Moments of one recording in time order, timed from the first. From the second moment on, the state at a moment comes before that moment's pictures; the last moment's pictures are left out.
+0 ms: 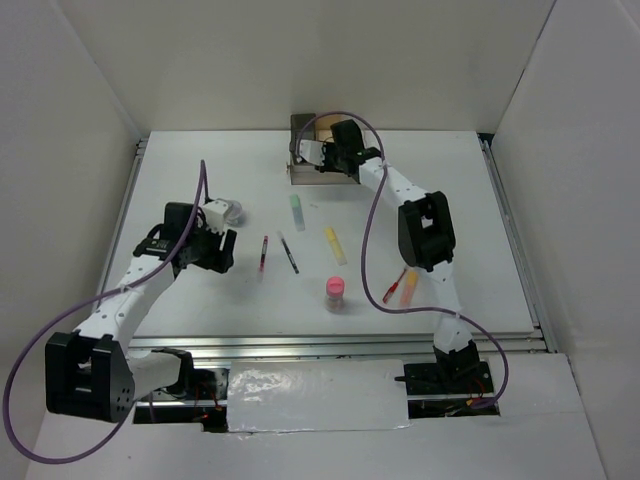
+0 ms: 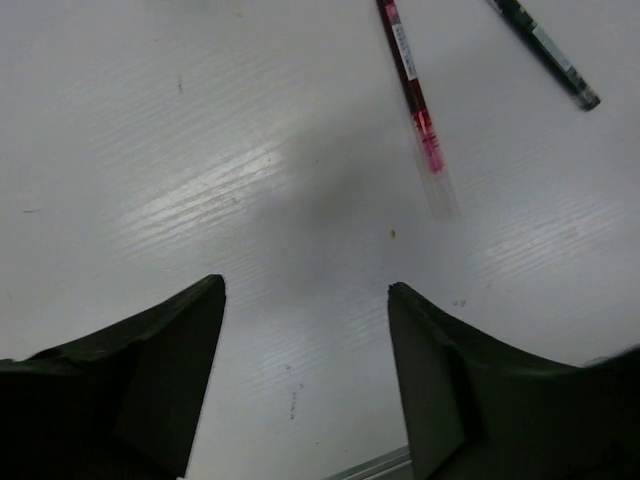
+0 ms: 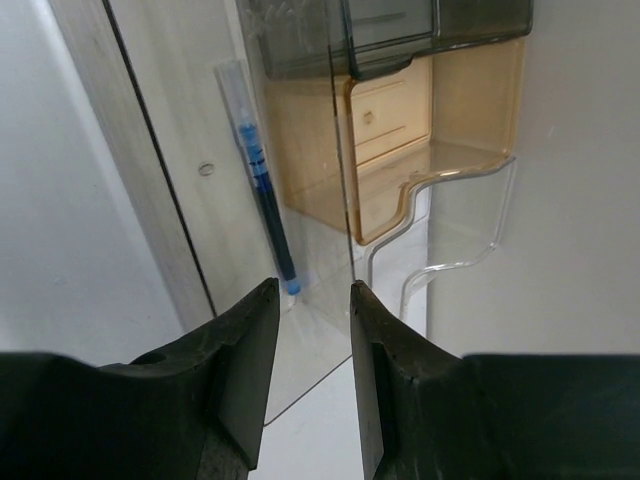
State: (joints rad) left arm -0.10 1.15 0.79 -0.53 0.21 0.20; right arm 0.42 2.40 2.10 -0.35 -0.03 -1.17
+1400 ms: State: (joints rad) left arm -0.36 1.84 1.19 -0.52 -0.03 -0.11; right arm -0.02 1.23 1.14 -0.75 -0.41 -0.34
